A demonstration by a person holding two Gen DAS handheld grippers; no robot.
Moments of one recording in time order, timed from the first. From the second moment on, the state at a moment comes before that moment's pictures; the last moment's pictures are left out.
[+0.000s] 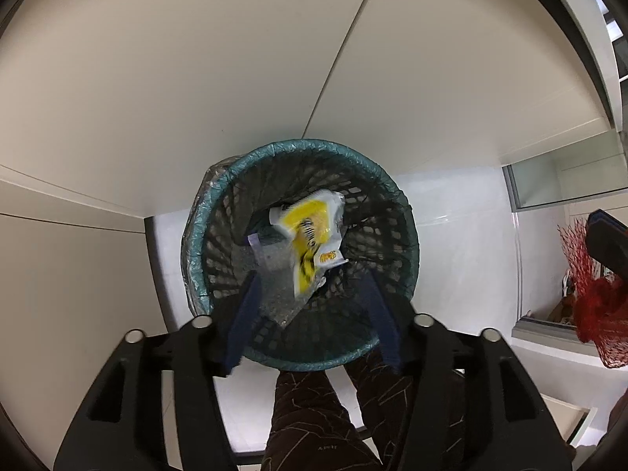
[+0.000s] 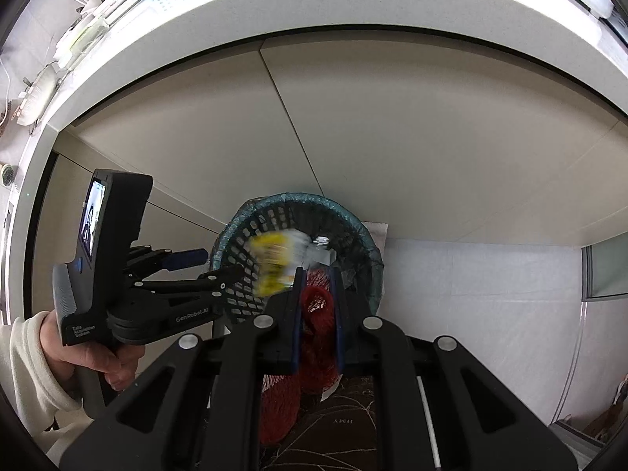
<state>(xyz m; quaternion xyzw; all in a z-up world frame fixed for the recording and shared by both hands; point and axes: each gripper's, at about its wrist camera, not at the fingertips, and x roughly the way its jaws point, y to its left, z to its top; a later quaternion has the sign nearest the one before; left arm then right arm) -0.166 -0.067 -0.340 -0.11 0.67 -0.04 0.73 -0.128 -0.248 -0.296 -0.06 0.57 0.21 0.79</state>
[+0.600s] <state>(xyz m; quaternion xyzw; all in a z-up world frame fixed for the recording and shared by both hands) -0.183 -0.018 -0.317 -0.14 0.64 -0.02 0.76 -0.117 -0.221 -0.318 -0.05 0.57 0.23 0.78</state>
